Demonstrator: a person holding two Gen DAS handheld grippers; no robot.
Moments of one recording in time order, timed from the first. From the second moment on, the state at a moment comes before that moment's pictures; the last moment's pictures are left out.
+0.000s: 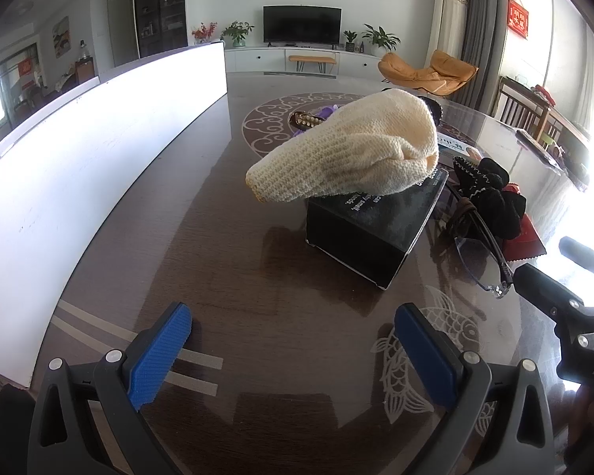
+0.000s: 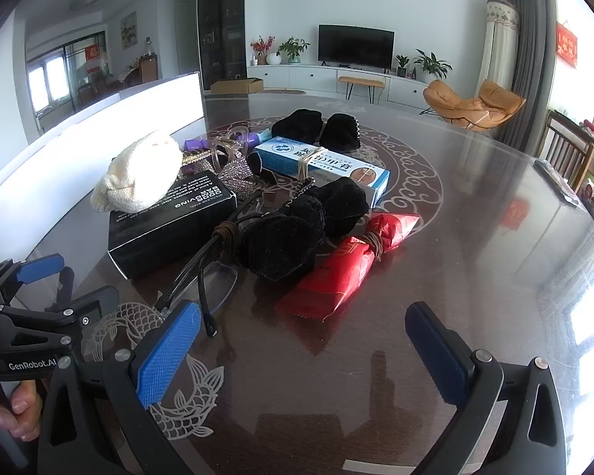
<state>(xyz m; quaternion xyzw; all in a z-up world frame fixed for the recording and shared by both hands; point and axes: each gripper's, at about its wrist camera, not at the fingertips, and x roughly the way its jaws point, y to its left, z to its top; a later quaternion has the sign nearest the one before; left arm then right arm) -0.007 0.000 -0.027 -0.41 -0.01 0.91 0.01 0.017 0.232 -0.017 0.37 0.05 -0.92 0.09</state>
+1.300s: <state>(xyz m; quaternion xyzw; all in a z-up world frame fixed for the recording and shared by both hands) -0.004 -0.004 -0.027 -0.41 0.01 0.91 0.01 -0.045 0.211 -0.036 0.48 0.06 -0.87 0.13</state>
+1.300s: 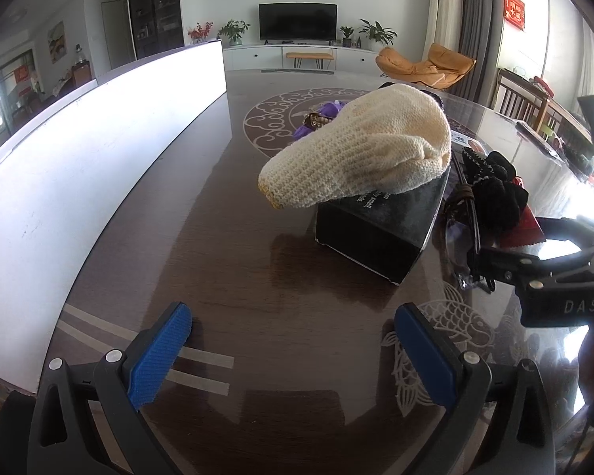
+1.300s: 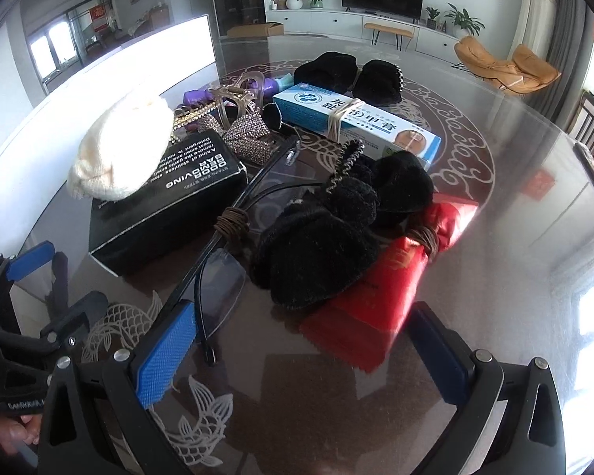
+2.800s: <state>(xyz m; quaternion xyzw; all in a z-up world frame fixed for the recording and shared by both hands) -0.008 -0.033 -0.027 -0.42 -0.01 0.91 -0.02 -0.028 0.210 -0.002 0.49 0.00 -0.84 0.24</state>
